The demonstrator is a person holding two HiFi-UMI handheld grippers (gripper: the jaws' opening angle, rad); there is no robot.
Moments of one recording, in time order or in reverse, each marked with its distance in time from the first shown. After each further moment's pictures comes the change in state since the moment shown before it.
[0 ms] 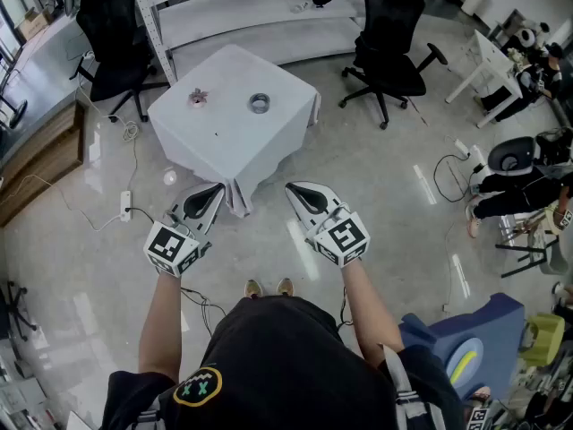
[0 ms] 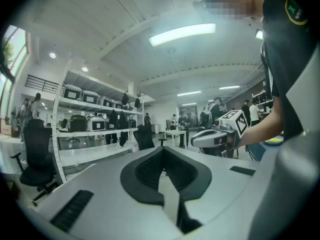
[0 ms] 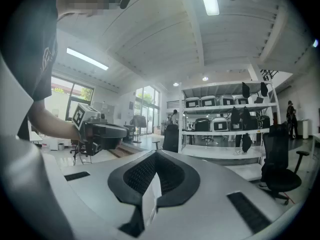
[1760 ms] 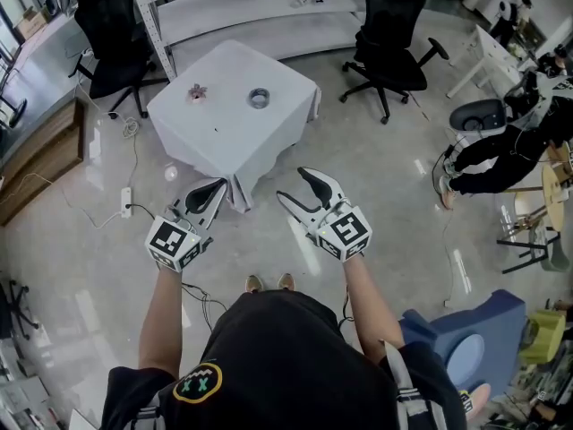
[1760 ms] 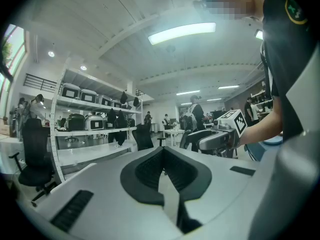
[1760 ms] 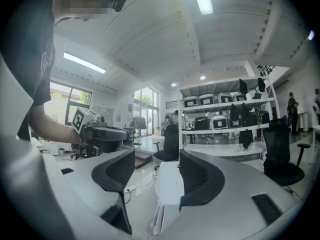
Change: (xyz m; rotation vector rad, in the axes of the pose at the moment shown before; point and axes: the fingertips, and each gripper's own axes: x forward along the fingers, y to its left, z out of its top) left arm 0.009 -0.010 -0.002 0.002 0.009 -0.015; right arm -0.008 -0.005 -0.004 0.048 -0.015 0.004
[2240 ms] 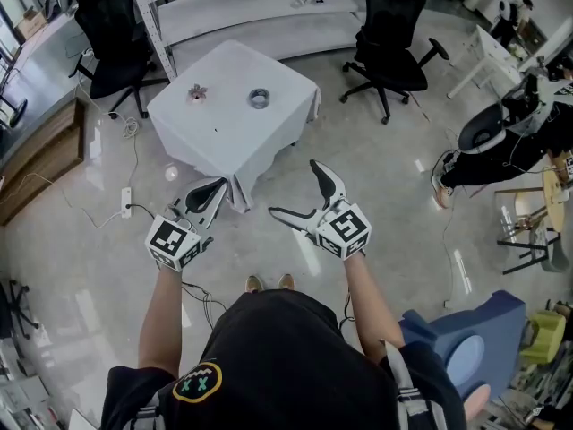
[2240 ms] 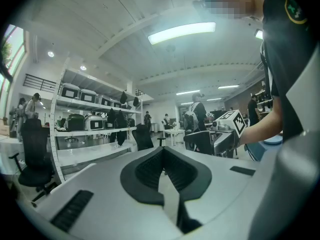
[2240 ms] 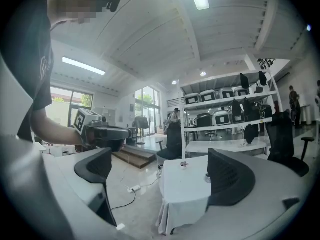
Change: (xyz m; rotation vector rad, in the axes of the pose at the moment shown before) left arm 0.005 0.003 0.002 0.003 0.002 -0.001; right arm 0.006 -0.002 -0.004 0.038 0.014 0.034
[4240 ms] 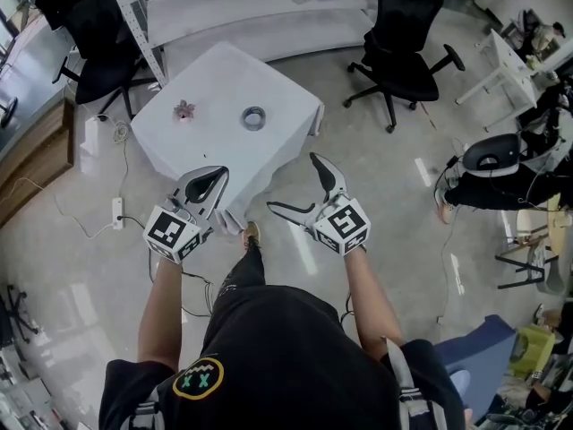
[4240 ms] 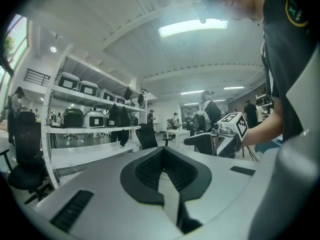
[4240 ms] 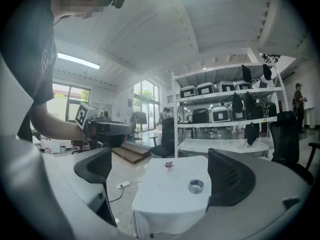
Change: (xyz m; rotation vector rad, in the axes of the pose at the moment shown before) left arm 0.156 0.140 -0.021 -0.032 -0.008 0.004; right arm 0.115 -0.170 -0.011 -0.020 0.058 0.013
